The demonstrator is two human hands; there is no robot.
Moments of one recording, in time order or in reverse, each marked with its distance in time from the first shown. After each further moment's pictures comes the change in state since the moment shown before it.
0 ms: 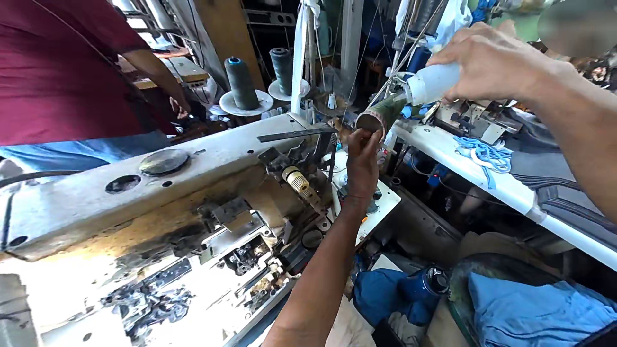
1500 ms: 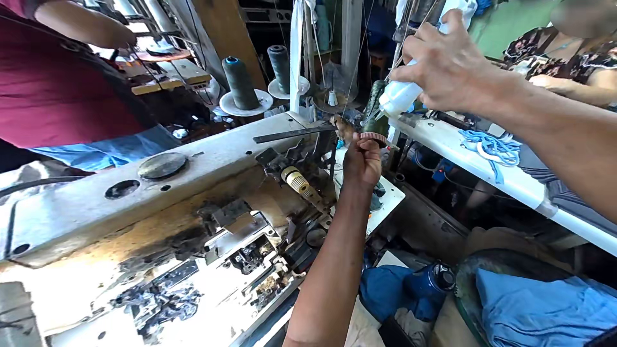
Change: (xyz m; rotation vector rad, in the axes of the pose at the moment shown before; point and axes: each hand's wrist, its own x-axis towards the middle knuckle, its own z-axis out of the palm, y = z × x) left_hand 0.036 0.025 -0.010 -1.804 0.447 -1.135; right_hand 0.019 -0.054 0.017 -0.224 0.128 -0.307
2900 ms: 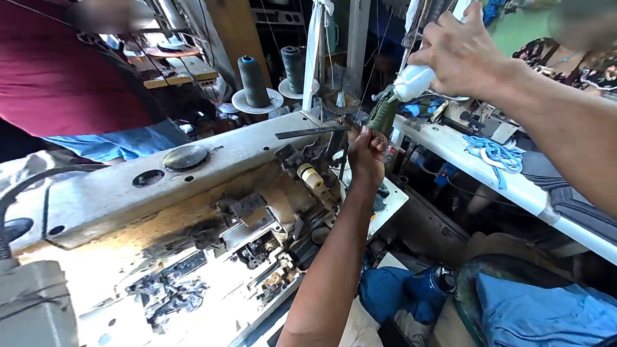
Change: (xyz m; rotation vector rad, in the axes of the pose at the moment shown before) left_hand 0.006 0.001 0.000 0.496 -0.066 0.226; right_hand 0.021 0.024 0.003 0.006 -0.059 0.133
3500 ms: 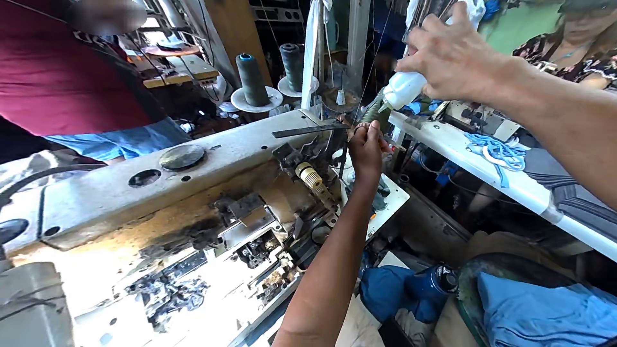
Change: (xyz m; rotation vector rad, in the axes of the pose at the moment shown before) left_hand 0.002 0.001 -0.002 0.706 -0.062 0.281; right_hand 0.001 -0.022 -0.011 -0.036 -0.022 -0.101
